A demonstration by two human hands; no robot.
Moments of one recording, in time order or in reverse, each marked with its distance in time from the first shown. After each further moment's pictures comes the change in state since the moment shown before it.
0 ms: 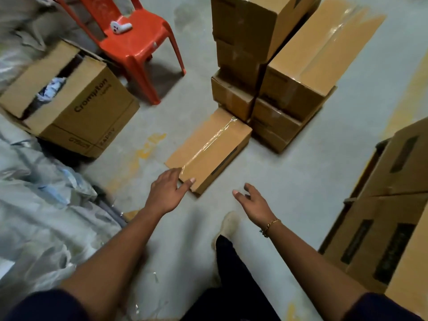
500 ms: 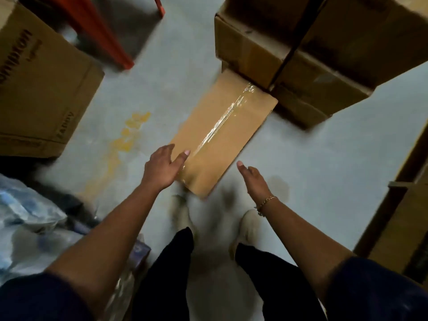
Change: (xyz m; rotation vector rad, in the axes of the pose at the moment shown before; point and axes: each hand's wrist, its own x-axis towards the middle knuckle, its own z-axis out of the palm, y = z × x) left_hand 0.303 -0.133 0.092 -0.071 -0.149 -0.120; right_hand 0.306 0.023 0.113 0.120 0.105 0.344
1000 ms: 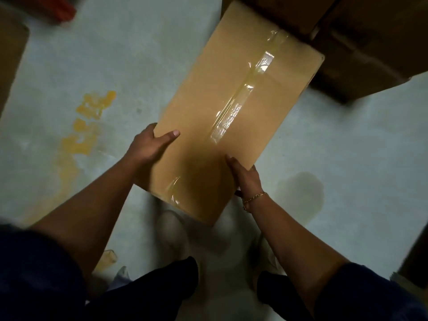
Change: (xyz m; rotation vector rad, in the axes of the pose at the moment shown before) left_hand 0.261 -0.108 0.130 -0.264 -0.158 -0.122; right_hand 0.246 0.078 0.131 0.435 0.112 0.162
